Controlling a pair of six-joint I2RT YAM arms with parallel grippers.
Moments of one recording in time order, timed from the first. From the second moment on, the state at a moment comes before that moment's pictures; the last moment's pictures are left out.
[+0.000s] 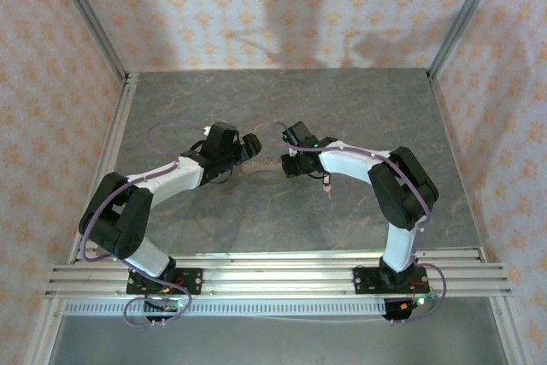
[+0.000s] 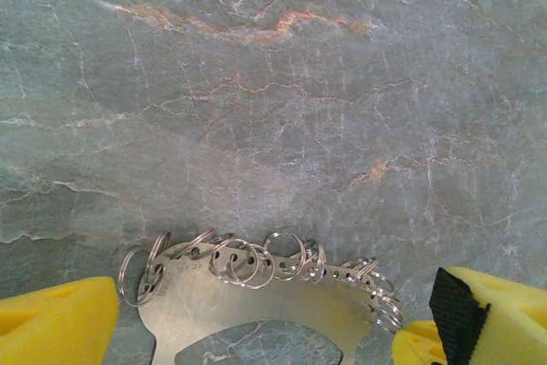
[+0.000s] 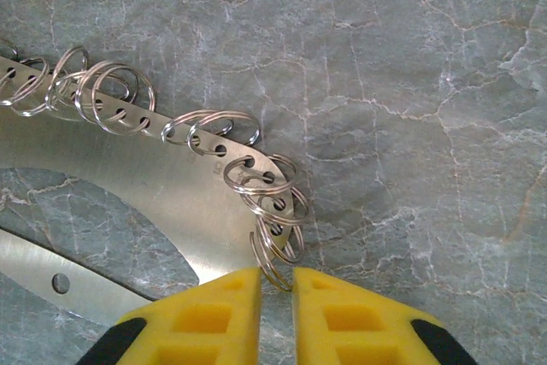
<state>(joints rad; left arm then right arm) -0.42 1.56 0.85 -0.07 -0.01 -0.91 0.65 1.84 1.15 -0.39 -0.04 0.35</state>
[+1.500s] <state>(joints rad) -0.42 1.56 0.85 -0.07 0.00 -0.91 0.65 1.86 1.18 -0.43 0.01 0.32</state>
